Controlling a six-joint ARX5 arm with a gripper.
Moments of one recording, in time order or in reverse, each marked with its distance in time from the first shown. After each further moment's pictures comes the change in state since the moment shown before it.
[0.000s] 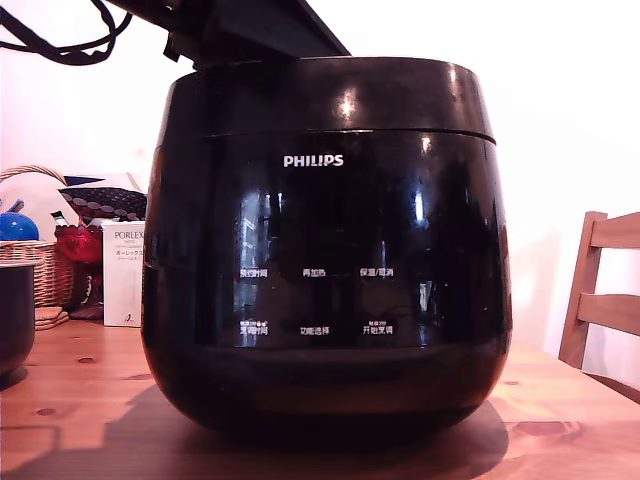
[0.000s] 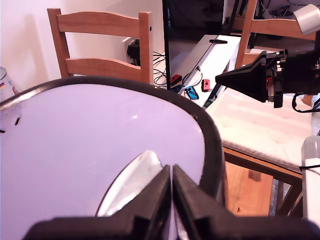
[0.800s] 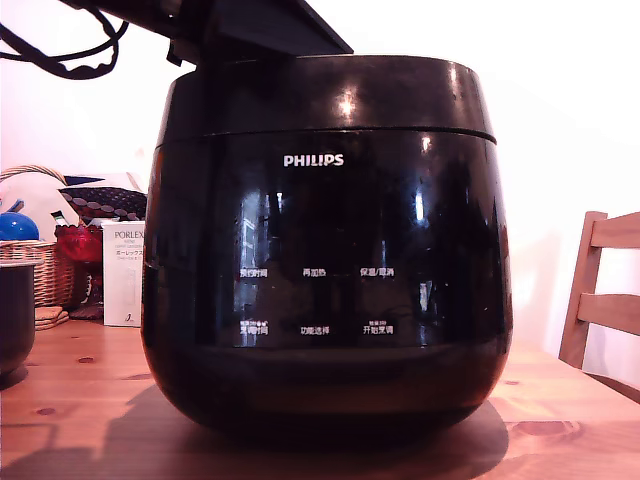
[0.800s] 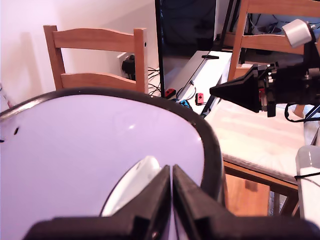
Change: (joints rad) arm 0.026 -0.014 -0.045 0.127 0.077 -0.018
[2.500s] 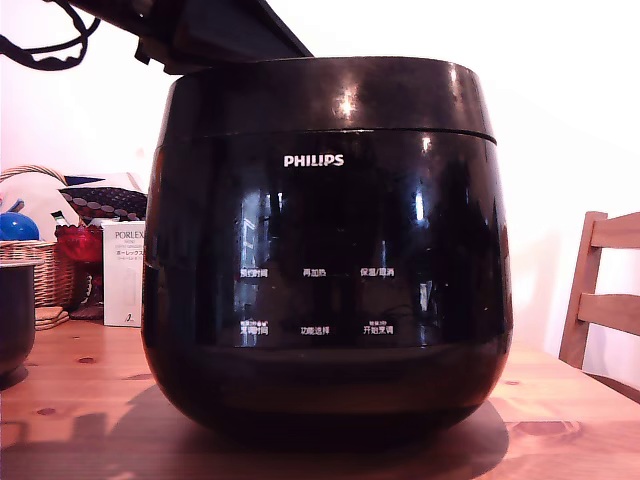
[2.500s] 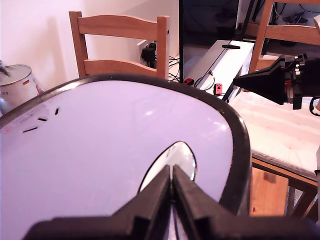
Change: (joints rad) arm 0.040 -0.024 0.025 -0.124 -0.046 0.014
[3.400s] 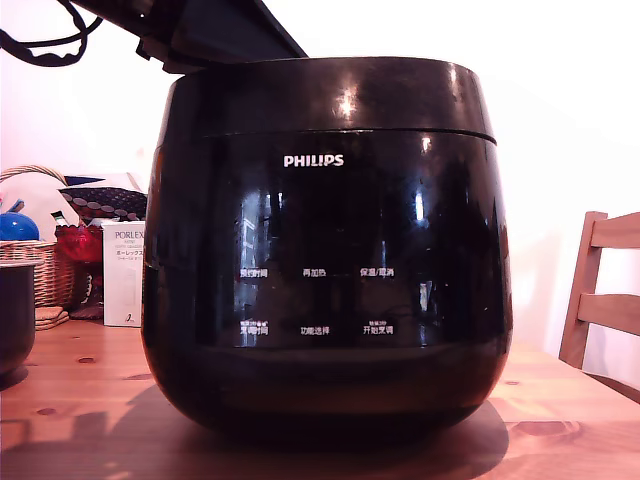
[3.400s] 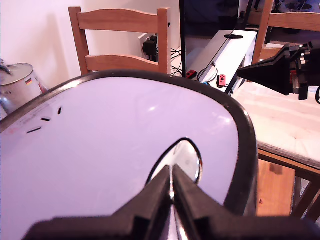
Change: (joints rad) arm 0.001 0.006 0.022 -0.058 -0.008 0.051
